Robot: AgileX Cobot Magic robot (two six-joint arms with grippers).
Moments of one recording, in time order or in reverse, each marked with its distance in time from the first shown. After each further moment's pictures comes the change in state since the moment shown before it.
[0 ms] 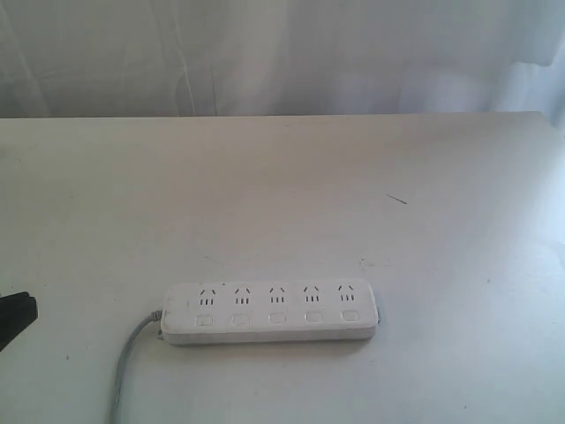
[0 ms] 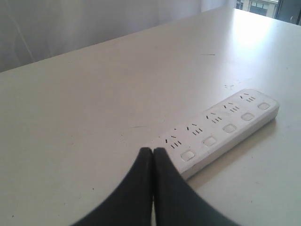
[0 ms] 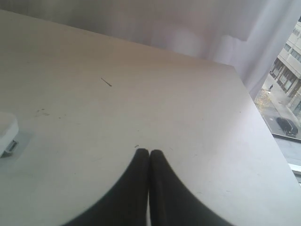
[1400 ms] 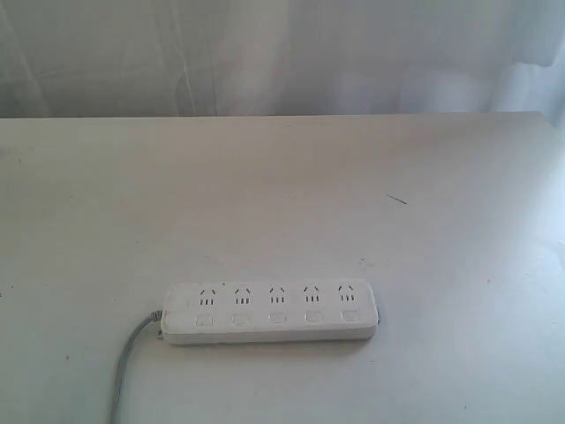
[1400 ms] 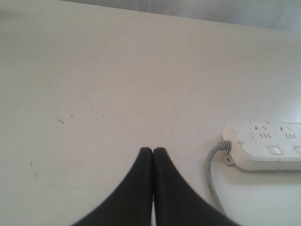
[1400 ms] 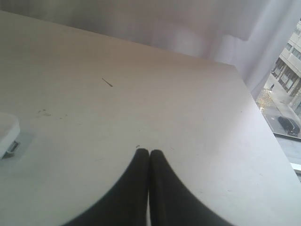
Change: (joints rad) left arm 0.604 -0.406 0.102 -0.087 0.420 -0.143; right arm 0.000 0.000 0.000 0.007 0.002 0.000
